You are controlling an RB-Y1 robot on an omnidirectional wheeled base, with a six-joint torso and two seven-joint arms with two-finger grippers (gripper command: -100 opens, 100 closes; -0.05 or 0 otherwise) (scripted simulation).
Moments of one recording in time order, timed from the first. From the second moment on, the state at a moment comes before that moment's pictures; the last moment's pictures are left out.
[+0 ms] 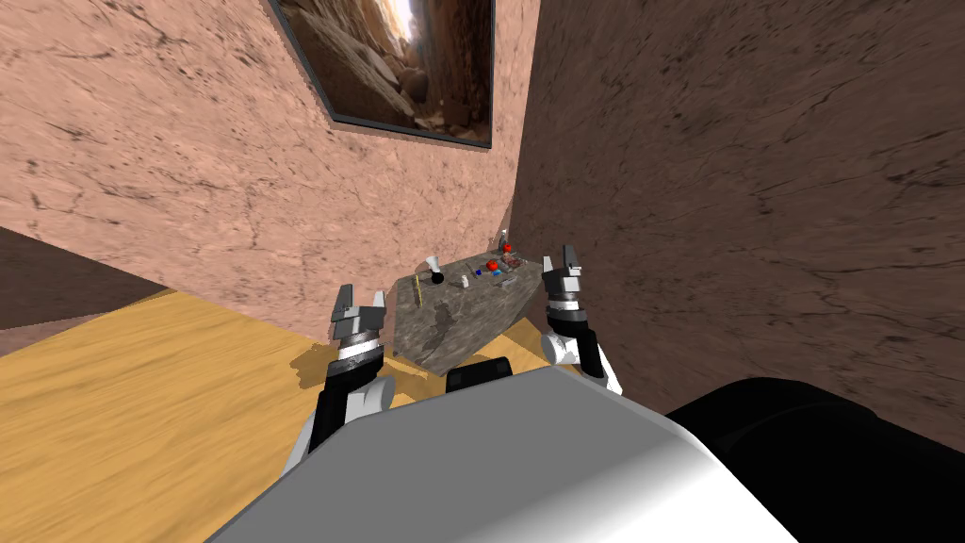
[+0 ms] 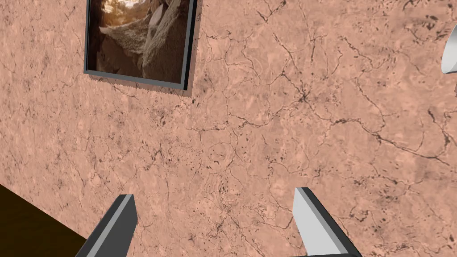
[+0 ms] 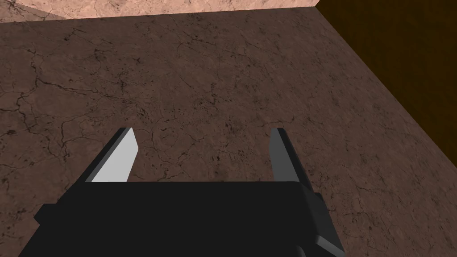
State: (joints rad) left arm 0.54 0.04 0.02 -2.24 0.00 -0.39 0.14; right arm 0.52 -0.02 -0.01 -2.37 -0.06 -0.42 0.07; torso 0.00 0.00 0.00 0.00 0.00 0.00
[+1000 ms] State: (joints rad) left arm 0.50 0.26 -0.01 -2.14 0.02 -0.22 0.10; right arm 0.52 -0.02 -0.01 -2.37 -0.06 -0.42 0.07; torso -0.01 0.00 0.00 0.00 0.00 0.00
